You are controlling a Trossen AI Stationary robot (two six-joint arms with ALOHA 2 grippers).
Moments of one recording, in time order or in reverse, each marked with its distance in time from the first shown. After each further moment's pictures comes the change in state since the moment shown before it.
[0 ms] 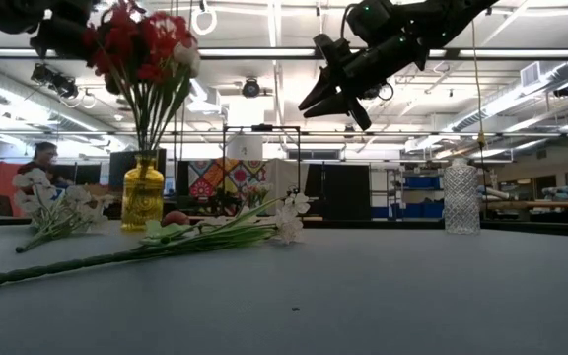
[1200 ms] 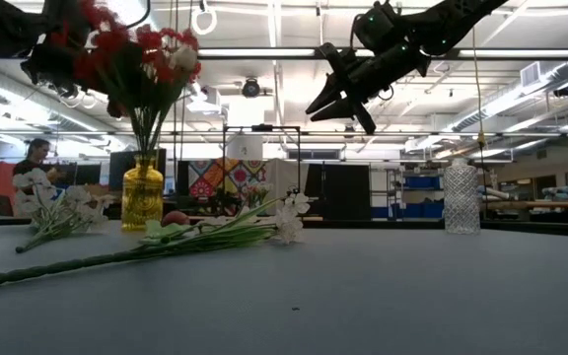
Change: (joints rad) left arm 0.001 -0.026 -0.163 0.042 0.157 0.058; right arm -0.088 0.000 0.000 0.018 -0.047 0.024
